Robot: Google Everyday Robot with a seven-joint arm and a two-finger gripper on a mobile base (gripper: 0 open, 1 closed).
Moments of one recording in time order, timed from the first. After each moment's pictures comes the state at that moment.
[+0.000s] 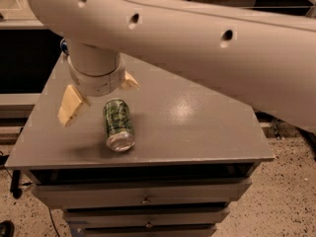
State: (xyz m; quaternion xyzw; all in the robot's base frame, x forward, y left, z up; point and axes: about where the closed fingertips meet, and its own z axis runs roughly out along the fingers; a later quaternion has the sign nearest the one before) arm 0.484 0.116 0.885 -0.33 0.93 0.04 0.15
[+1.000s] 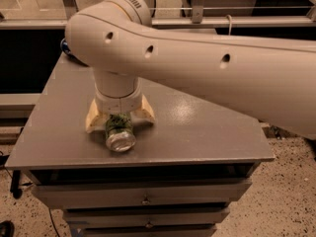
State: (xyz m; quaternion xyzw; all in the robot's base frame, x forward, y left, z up) arm 0.484 0.080 0.822 -0.11 0.99 0.04 0.09
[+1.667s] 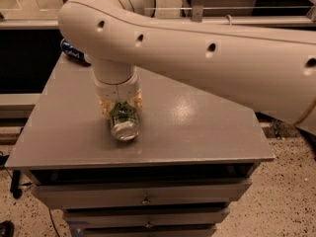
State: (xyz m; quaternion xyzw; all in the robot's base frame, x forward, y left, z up) arm 0.514 0.079 0.835 -0.09 0.99 0.02 0.12
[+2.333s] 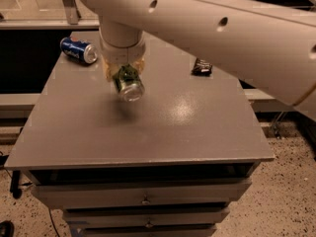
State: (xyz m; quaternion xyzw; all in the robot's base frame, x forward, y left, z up) arm 0.587 0.077 0.896 -0.16 0.96 0.03 0.21
